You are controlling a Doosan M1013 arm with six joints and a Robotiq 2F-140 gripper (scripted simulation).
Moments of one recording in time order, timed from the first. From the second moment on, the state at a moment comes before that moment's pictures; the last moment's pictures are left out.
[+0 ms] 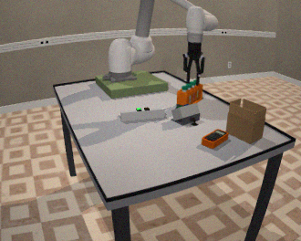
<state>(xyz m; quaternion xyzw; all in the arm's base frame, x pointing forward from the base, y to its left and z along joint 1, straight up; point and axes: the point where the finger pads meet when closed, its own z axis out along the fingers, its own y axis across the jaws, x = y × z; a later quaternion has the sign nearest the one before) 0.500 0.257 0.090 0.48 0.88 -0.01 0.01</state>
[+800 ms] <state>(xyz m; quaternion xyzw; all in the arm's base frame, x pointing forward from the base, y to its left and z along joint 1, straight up) 0.500 0.257 0.090 0.25 0.97 0.00 0.00</state>
